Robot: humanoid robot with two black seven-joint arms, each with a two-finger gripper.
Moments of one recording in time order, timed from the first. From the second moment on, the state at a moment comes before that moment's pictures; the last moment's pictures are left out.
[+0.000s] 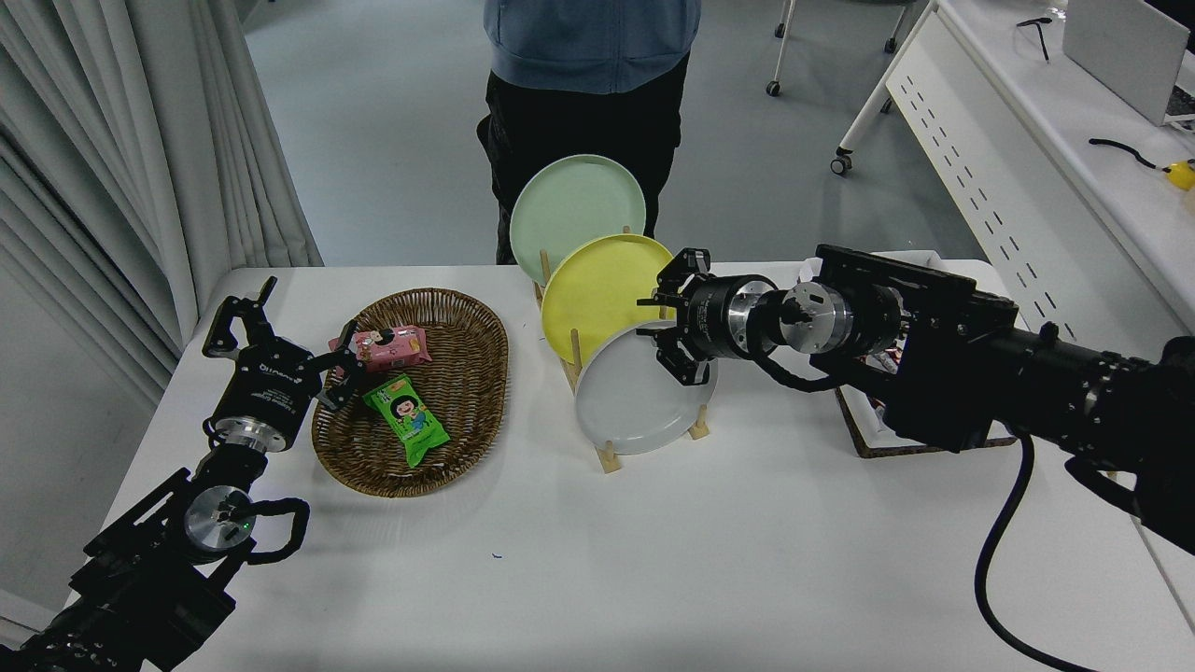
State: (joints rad) left arm -0.50 0.26 -1.08 -0.53 0.15 -0.58 -0.44; right arm 1.28 -0.16 -0.03 0.84 0.49 -0.19 -0.25
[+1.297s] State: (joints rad) left arm -0.50 0.26 -1.08 -0.53 0.15 -0.58 -0.44; right arm 1.27 -0.15 -0.02 0.83 0.47 -0.21 -0.28
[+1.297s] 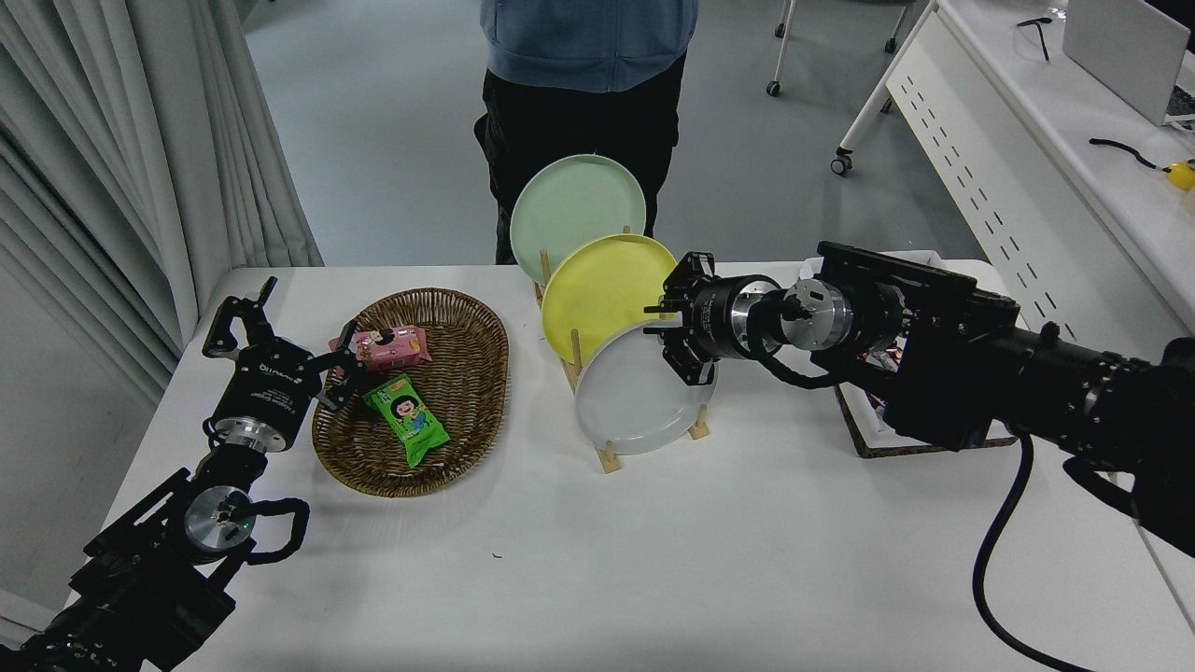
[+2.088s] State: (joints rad) left arm -0.50 0.26 -1.08 -0.53 0.15 -0.58 -0.44; right arm 1.27 -0.15 0.00 0.81 0.46 -0.21 -0.29
